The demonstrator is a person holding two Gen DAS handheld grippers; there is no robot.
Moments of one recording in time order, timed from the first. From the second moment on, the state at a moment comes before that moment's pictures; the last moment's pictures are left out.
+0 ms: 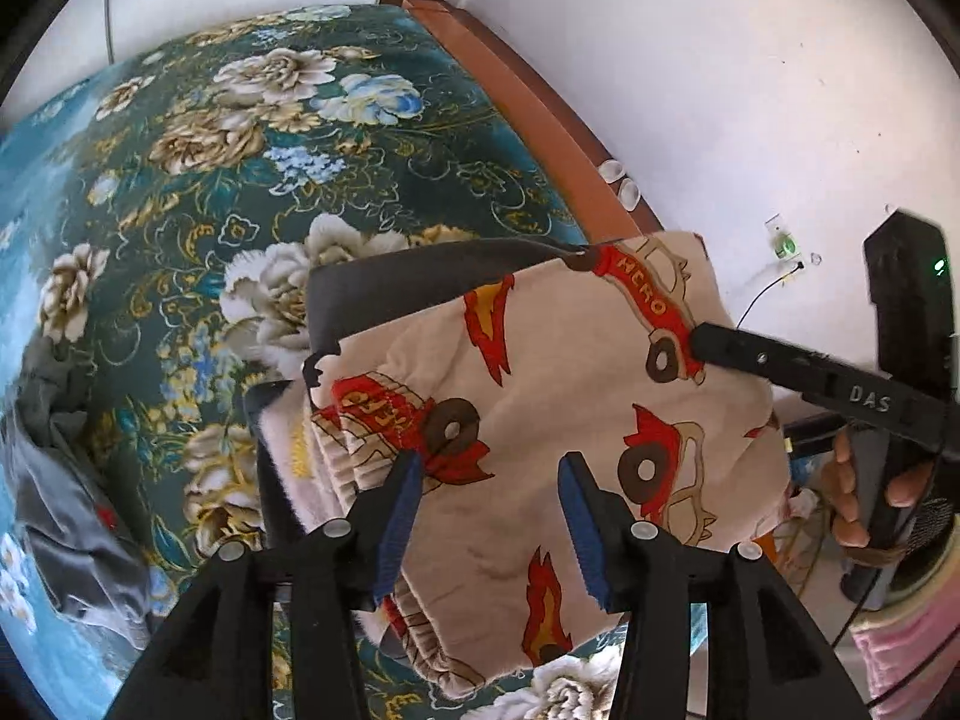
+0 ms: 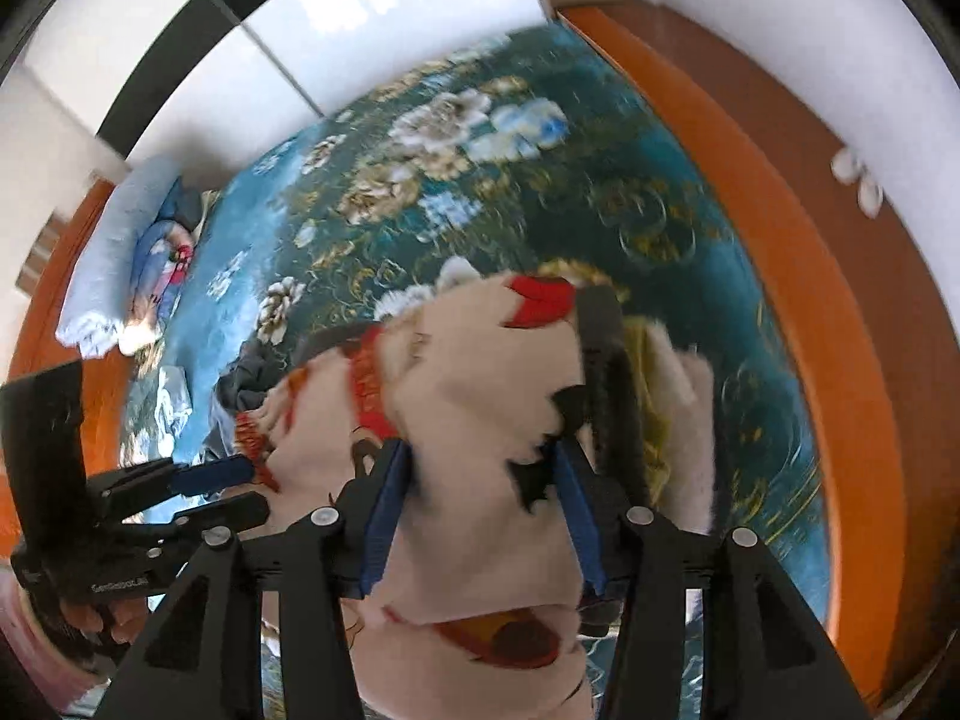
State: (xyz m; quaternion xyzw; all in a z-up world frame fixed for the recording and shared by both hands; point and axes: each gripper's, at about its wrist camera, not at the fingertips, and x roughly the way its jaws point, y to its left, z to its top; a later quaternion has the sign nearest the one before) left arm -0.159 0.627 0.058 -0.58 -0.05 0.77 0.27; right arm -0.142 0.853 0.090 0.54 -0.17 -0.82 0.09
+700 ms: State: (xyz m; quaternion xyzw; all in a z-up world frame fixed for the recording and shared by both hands) left arm -0.061 0.599 0.118 -0.55 -0.01 0.77 0.31; right arm 0.003 0.815 0.140 0.46 -0.22 -0.86 0.03
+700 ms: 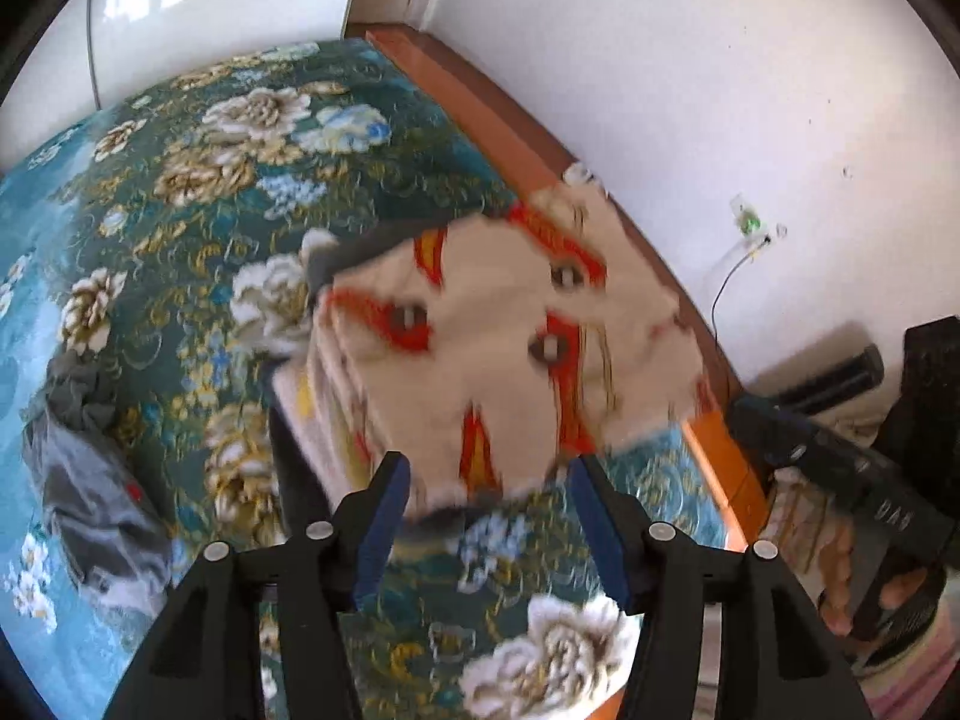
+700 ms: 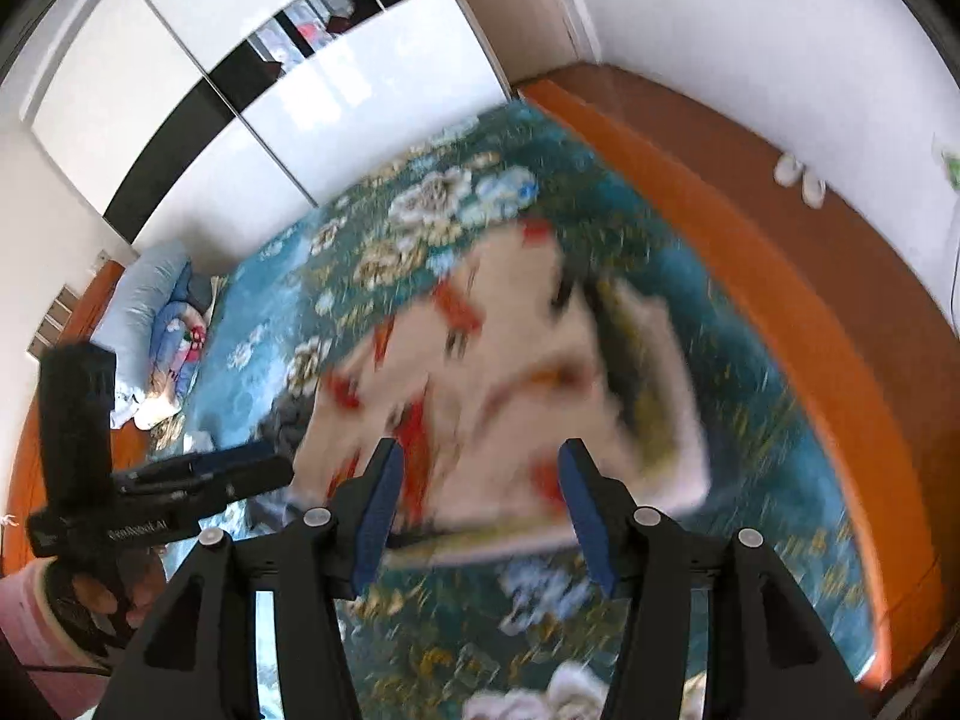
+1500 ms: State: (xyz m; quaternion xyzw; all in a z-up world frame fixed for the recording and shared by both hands) left arm 0.006 0.521 0.115 -0.52 0.00 0.81 0.28; right arm 0.096 0.718 0.130 0.45 -0.16 -0.87 -0.13
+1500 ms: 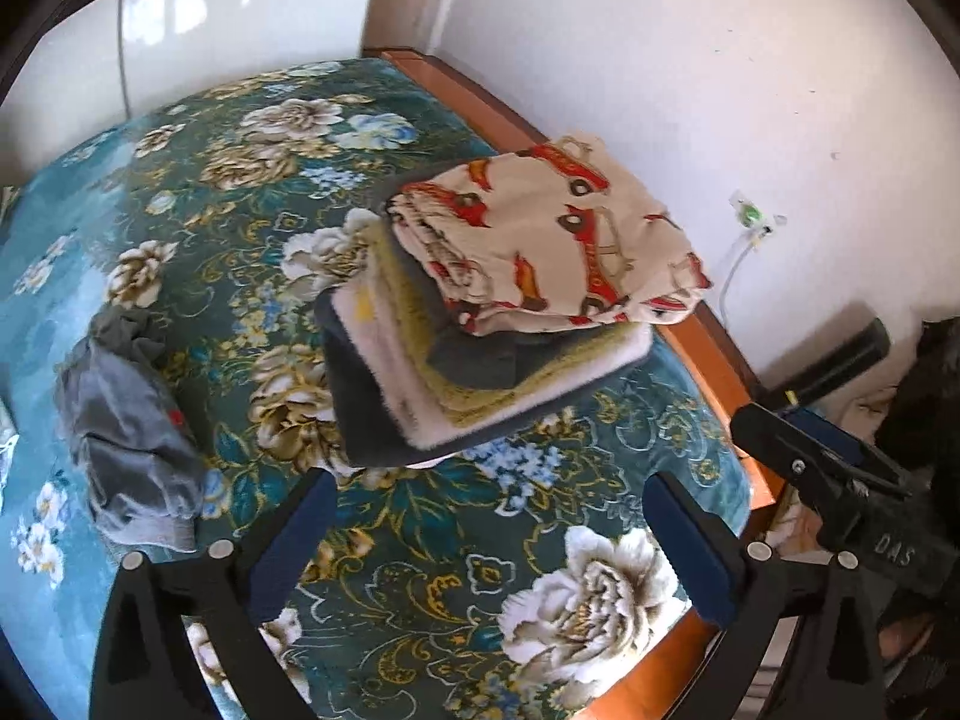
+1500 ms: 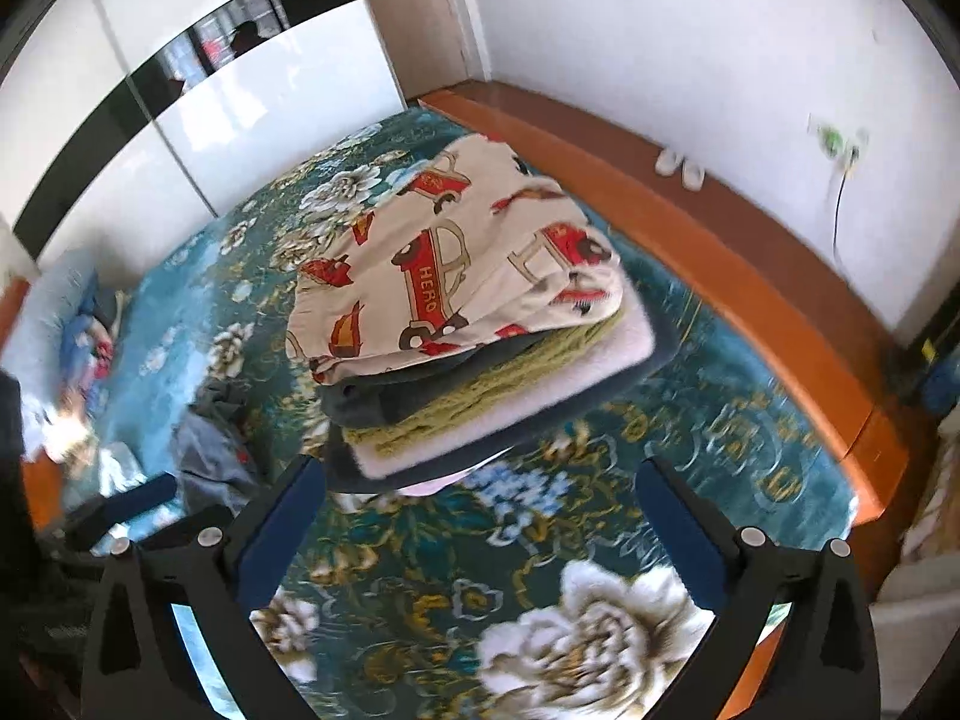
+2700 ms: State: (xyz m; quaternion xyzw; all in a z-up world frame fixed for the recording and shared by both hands) left arm 0.023 0.576 0.083 -0.55 0.08 0.83 0.06; right arm 0.047 0.764 0.074 0.47 -0.07 -0.88 0.04
